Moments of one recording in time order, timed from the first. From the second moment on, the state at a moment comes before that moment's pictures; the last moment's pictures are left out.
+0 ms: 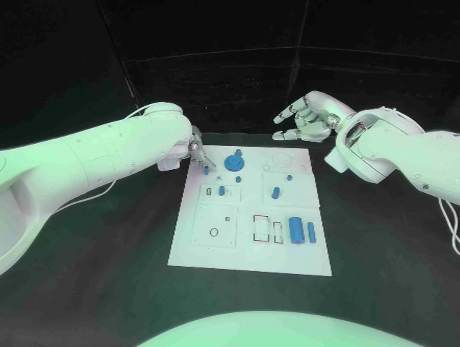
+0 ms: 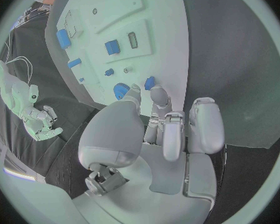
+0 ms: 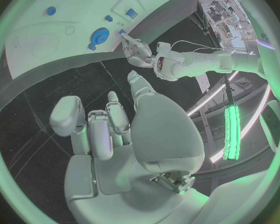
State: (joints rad) left arm 1.34 -0.40 -0.12 0.91 -1.08 0.25 -0.55; left_hand 1.17 0.01 -0.05 0.20 0.06 0.97 0.07 0.41 0.47 1.24 0.00 0.90 0.79 1.47 -0.07 1.56 1.31 0.07 1.45 0.04 1.31 1.27; right arm 1.32 -0.78 -0.05 1.45 -1.06 -0.34 -0.02; right_hand 1.33 -0.09 0.04 0.08 0.27 0.90 0.17 0.09 0.07 1.33 0.08 1.28 1.27 1.47 0.00 1.48 1.31 0.09 1.32 0.11 1.32 1.02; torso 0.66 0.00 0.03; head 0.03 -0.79
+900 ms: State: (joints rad) left arm 1.33 -0.39 -0.12 0.88 -1.09 0.27 -0.54; left_hand 1.22 0.04 -0.05 0.18 0.06 0.97 0.07 0.41 0.45 1.25 0.00 0.90 0.78 1.47 -0.07 1.56 1.31 0.07 1.45 0.04 1.31 1.28; right arm 1.32 -0.78 -0.05 1.45 -1.06 -0.34 -0.02; right_hand 1.32 -0.08 0.03 0.08 0.28 0.90 0.17 0.09 0.07 1.33 0.08 1.28 1.27 1.47 0.00 1.48 1.31 0.09 1.32 0.11 1.32 1.02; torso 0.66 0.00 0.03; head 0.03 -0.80
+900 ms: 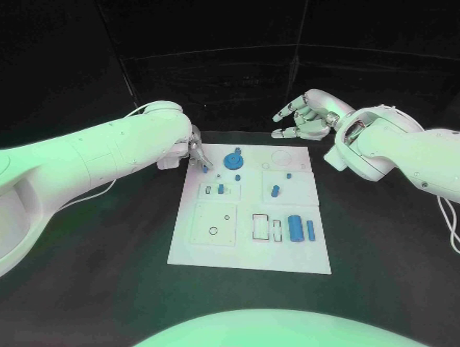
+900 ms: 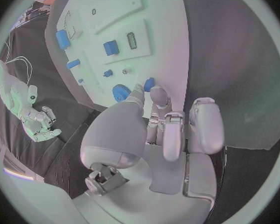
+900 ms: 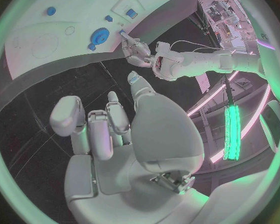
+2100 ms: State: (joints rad) left arm 1.33 -0.44 -0.12 0.93 -1.02 0.23 -0.51; left_hand 1.21 0.04 0.42 0.06 0.06 0.97 0.07 0.45 0.44 1.26 -0.01 0.89 0.74 1.47 -0.07 1.56 1.31 0.07 1.46 0.04 1.31 1.28; right arm 1.32 -0.78 -0.05 1.44 -1.06 -0.34 -0.02; right_hand 1.32 -0.08 0.03 0.08 0.28 0.90 0.17 0.09 0.07 1.33 0.08 1.28 1.27 1.47 0.00 1.48 1.31 0.09 1.32 0.11 1.32 1.02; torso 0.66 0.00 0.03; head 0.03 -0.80
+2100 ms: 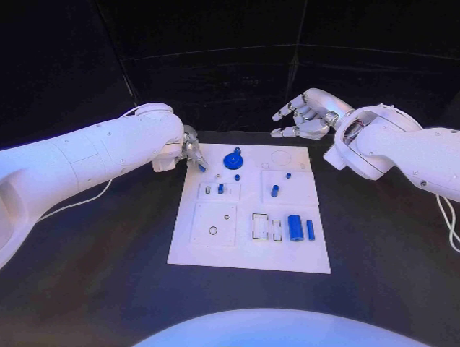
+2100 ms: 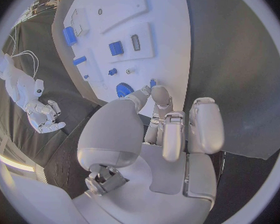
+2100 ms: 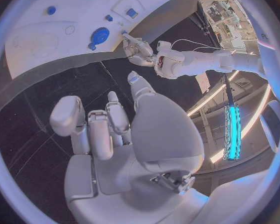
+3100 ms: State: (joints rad) left arm 1.28 -0.67 -0.12 1.32 -0.91 -0.04 -0.52; left_hand 1.10 -0.03 0.57 0.01 0.14 0.96 0.06 0.52 0.47 1.28 -0.02 0.89 0.74 1.47 -0.07 1.56 1.31 0.07 1.46 0.04 1.31 1.29; right arm 1.32 -0.78 -0.05 1.42 -1.06 -0.33 -0.02; right_hand 1.32 -0.08 0.03 0.08 0.28 0.90 0.17 0.09 0.07 1.33 0.08 1.28 1.27 1.47 0.00 1.48 1.31 0.09 1.32 0.11 1.32 1.02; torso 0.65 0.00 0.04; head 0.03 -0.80
